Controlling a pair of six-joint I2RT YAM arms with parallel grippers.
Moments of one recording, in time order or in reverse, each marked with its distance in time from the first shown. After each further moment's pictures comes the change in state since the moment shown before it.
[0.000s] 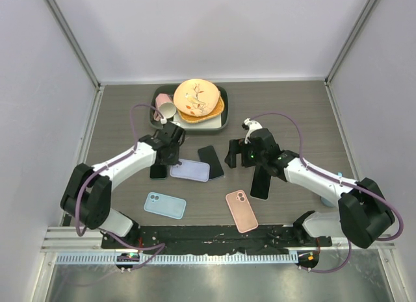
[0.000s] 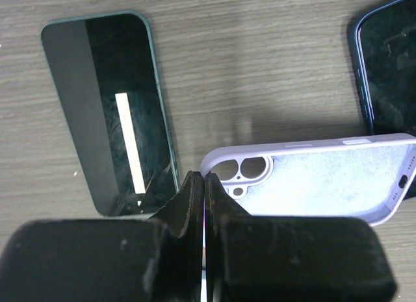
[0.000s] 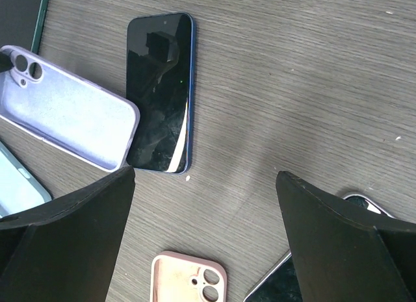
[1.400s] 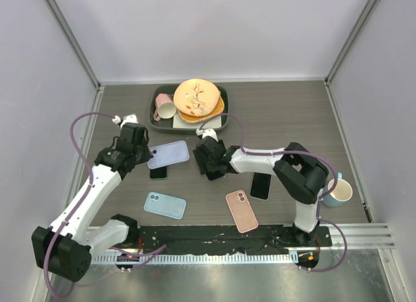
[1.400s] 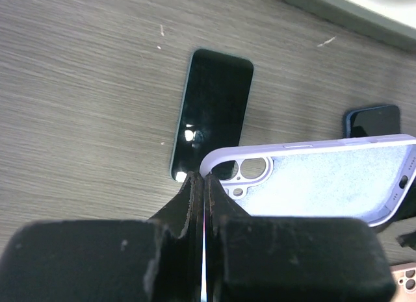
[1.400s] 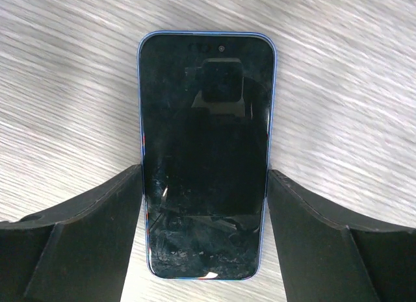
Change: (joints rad) left arm 0.217 -0.493 -0.060 -0.159 -0.069 -0.125; right arm 0.311 0.603 0.428 -0.092 0.377 -0.003
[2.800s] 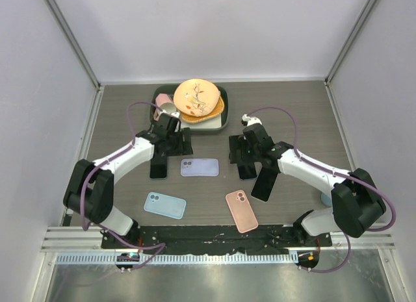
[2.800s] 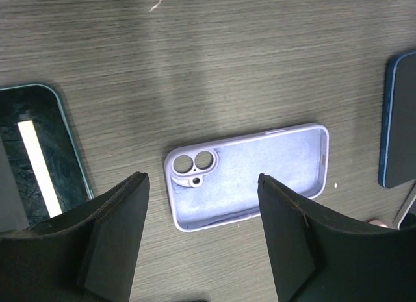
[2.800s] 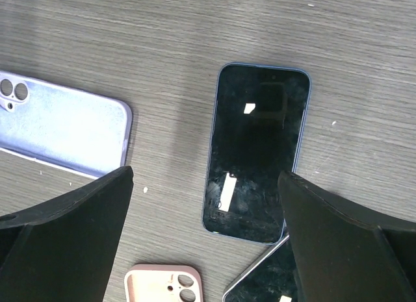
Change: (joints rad) left arm -0.140 0.520 0.090 0.324 0.328 0.056; right arm -0.296 -0.505 -0.298 -0.079 -0.180 0.009
